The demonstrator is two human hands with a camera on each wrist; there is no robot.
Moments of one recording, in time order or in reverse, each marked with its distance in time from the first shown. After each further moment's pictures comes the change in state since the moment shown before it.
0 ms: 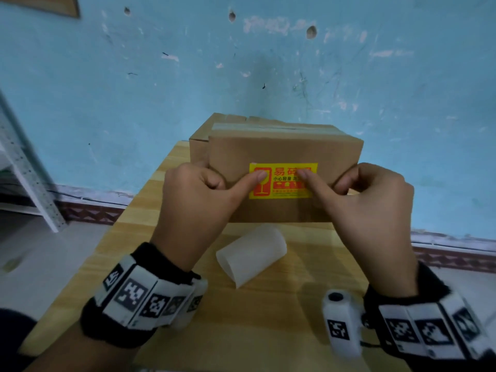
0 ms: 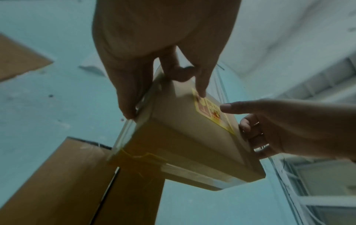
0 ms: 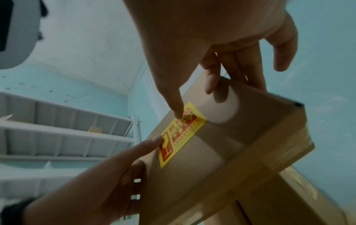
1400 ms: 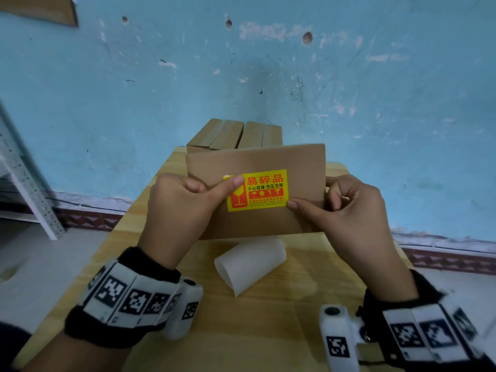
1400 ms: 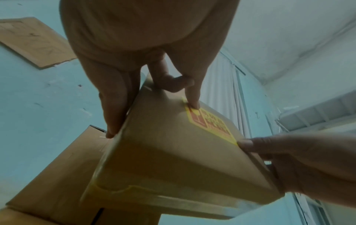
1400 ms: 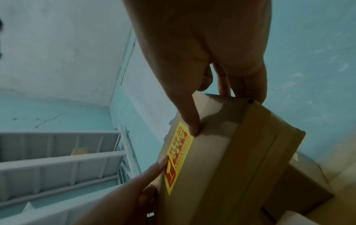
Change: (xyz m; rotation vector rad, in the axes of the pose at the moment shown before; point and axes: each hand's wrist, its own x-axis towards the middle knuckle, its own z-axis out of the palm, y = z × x) left_hand 0.006 -0.016 -0.007 -0.078 -0.020 -0.254; right_hand 0.002 0.036 0.016 0.237 -0.229 -0.011
